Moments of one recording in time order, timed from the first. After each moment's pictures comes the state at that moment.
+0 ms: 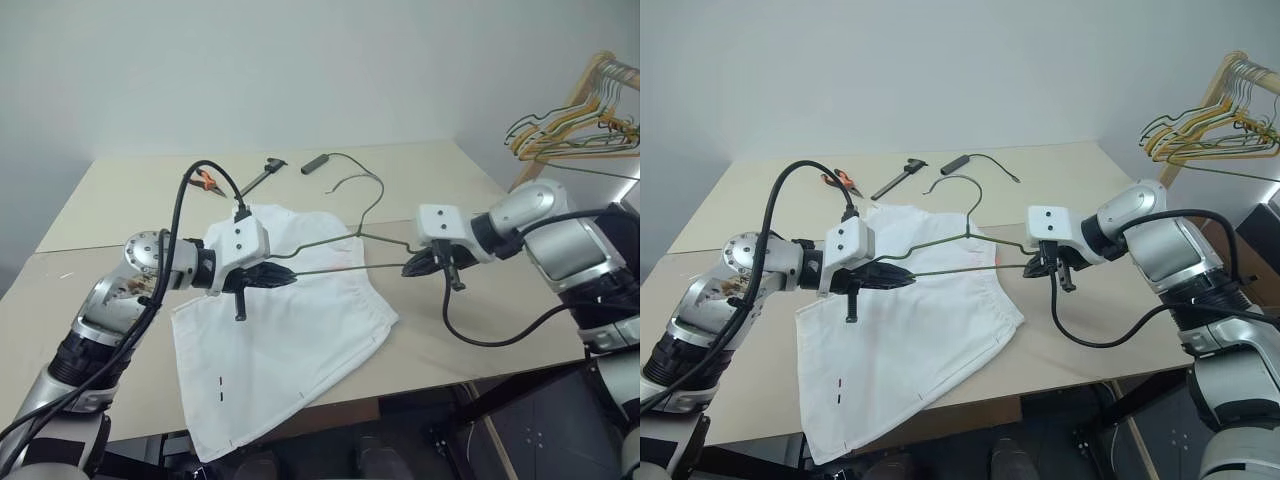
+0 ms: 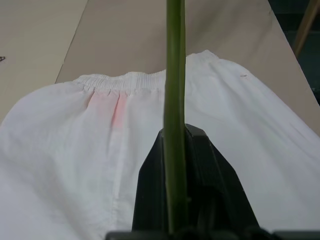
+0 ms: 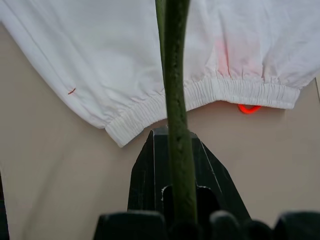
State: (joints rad) left arm -0.55 0.79 -0.19 -0.20 -0.30 0.50 -1.16; right arm -0.88 -0.89 0.44 0.15 0.09 0.36 1.42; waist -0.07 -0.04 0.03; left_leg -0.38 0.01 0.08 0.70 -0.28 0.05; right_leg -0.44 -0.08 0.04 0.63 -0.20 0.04
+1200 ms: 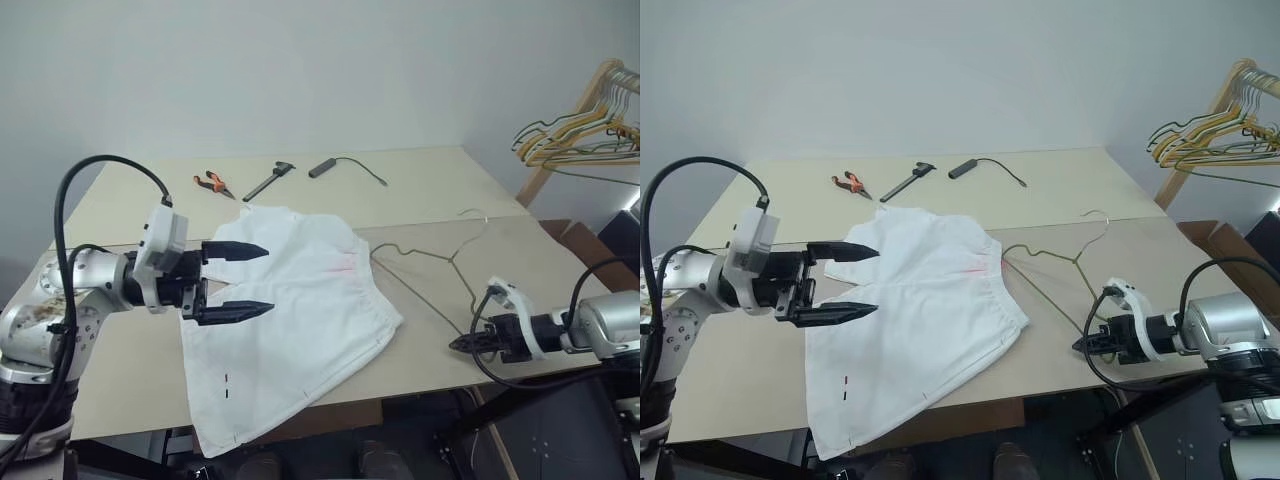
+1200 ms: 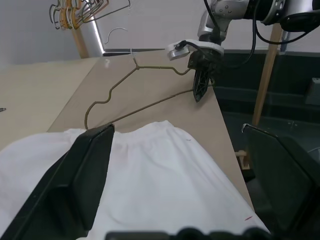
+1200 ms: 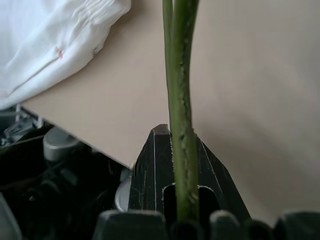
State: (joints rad) left arm -0.30 0.85 0.17 -0.34 -0.71 0.54 -1.25; right arm -0.42 -0.98 0.14 0.16 0.50 1.33 1.21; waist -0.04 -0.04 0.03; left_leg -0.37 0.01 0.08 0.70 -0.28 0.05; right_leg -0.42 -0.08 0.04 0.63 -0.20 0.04
